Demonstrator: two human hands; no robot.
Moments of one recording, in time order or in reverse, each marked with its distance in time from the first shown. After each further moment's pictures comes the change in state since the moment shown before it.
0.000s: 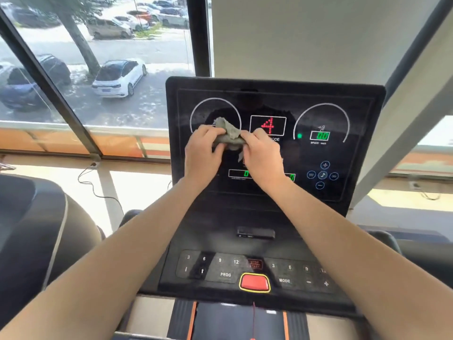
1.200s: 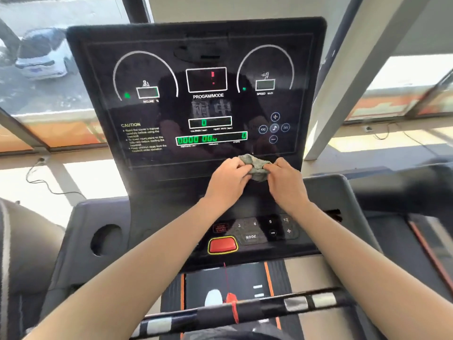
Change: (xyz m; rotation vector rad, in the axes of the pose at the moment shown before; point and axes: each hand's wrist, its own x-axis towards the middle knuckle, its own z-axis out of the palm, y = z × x) left_hand -0.137 0.077 0.118 -0.047 -0.482 0.236; right_hand -0.184 0.110 -0.066 -0.190 -0.336 0.336
